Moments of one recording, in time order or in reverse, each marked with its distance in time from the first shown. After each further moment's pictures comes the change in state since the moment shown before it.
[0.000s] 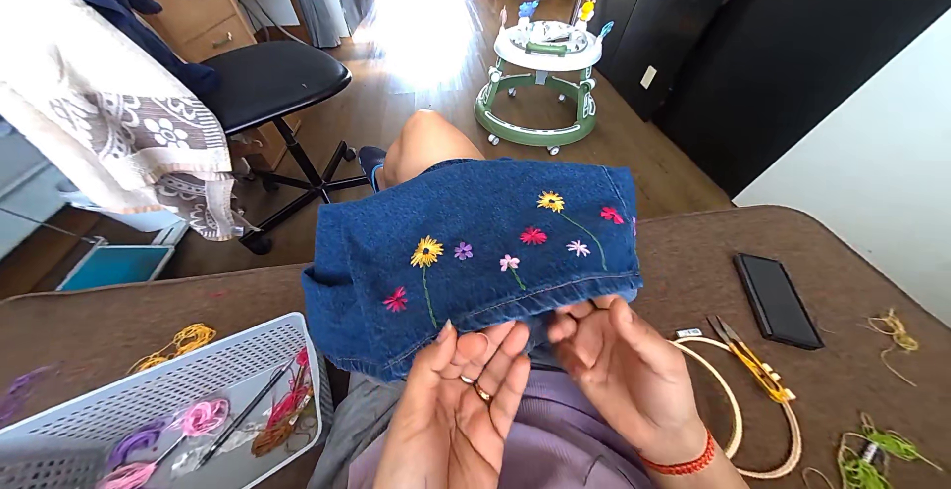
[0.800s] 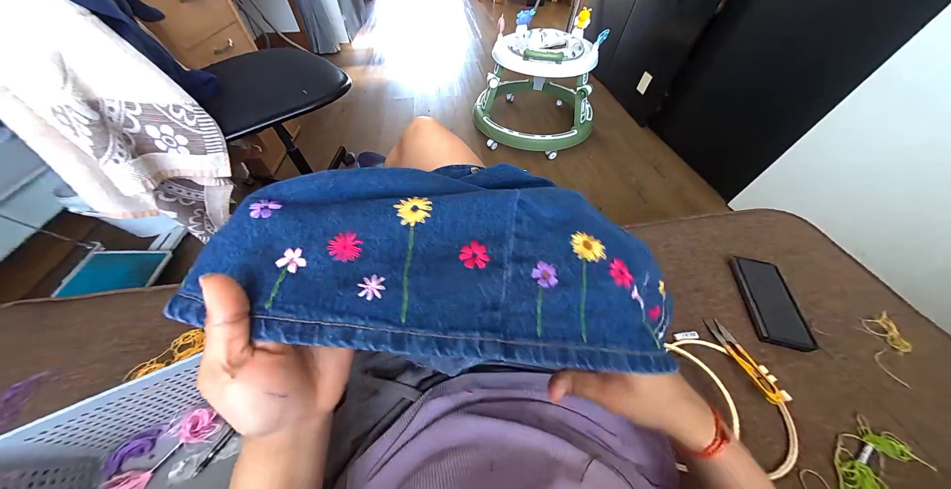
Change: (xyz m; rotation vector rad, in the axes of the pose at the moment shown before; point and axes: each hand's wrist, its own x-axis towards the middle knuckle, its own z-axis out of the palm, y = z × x) left_hand 0.050 0.097 -0.028 0.392 -0.370 0.862; right_hand -0.014 -0.019 -0.037 -1.555 -0.135 -0.299
